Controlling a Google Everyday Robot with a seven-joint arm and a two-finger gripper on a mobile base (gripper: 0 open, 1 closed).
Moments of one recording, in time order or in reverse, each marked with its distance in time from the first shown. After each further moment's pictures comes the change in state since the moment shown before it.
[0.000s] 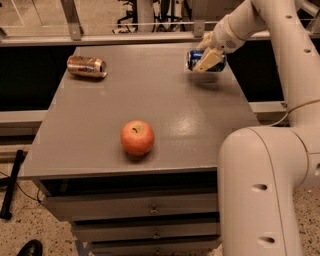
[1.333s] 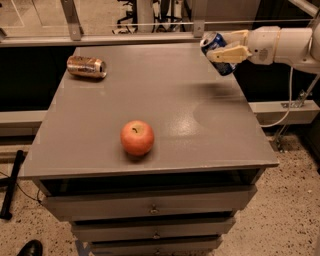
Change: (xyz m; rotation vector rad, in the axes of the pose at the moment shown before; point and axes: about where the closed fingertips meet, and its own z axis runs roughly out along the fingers) arm -0.005 0.012 -0.088 0.199 -0.655 0.319
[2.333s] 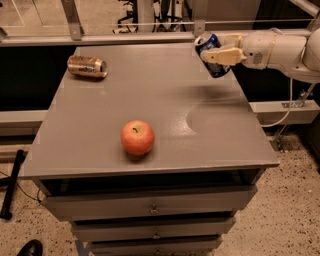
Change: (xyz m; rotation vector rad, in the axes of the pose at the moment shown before) arm -0.010 0.023 0.009 -0.029 -0.107 0.063
